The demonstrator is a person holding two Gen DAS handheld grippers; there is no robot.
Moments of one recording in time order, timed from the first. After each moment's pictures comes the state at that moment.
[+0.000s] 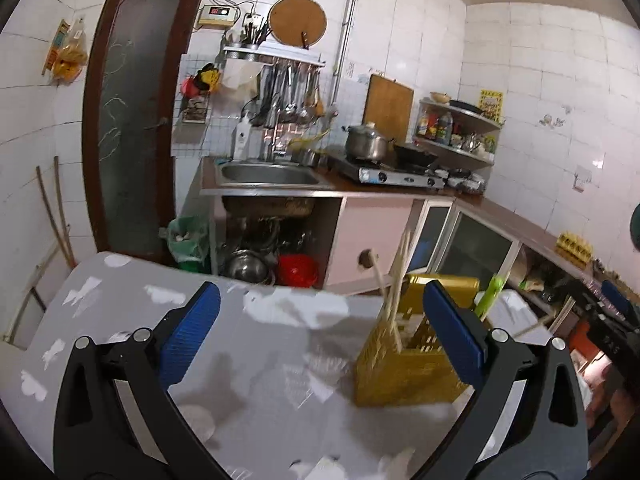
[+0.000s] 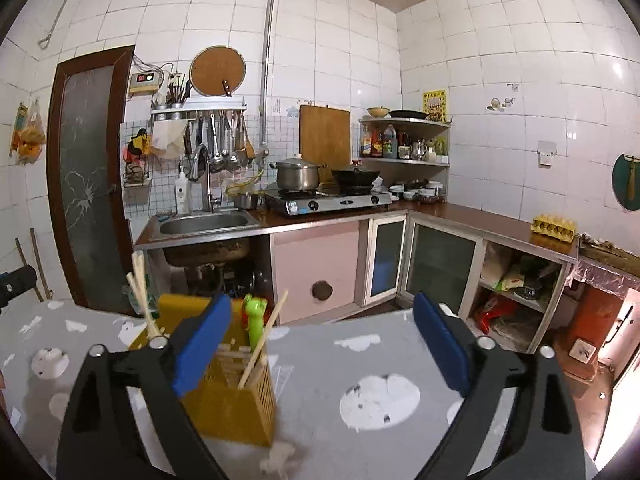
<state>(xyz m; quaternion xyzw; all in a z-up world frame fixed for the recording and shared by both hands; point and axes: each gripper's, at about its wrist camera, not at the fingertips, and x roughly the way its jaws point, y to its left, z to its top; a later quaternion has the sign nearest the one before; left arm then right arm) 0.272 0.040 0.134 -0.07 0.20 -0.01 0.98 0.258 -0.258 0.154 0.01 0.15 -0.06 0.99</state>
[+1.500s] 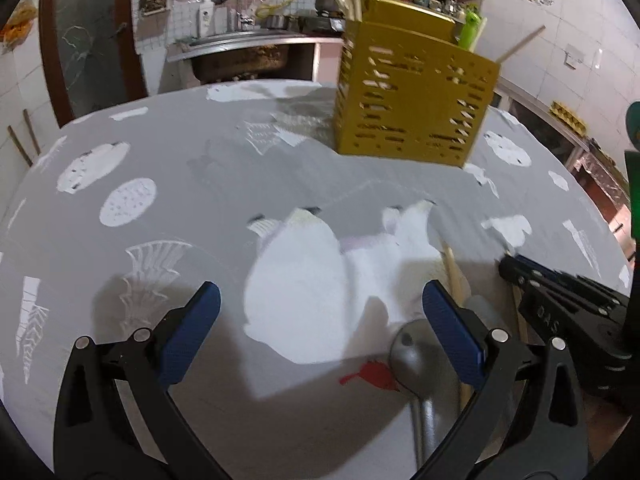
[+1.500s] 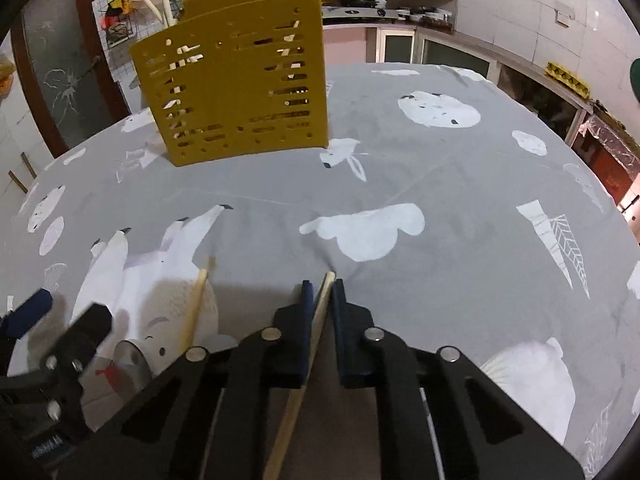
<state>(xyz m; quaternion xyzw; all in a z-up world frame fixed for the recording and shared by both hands) 0.205 -0.013 -0.037 -0.01 0.41 -0.07 0.91 0.213 -0.195 -0.030 0.06 0.44 -0.05 0.90</state>
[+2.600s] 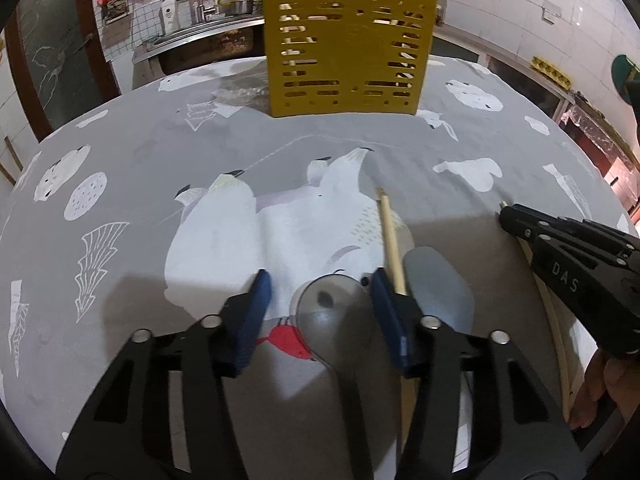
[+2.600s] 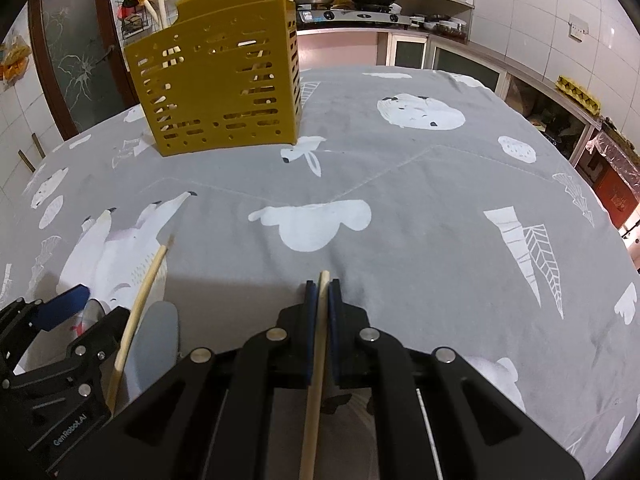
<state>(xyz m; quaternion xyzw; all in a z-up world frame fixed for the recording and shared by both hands) 0.191 -0.063 -0.050 0.04 0.44 -0.10 0.89 0.201 -0.235 -0.031 0.04 0.43 -0.03 0.90</state>
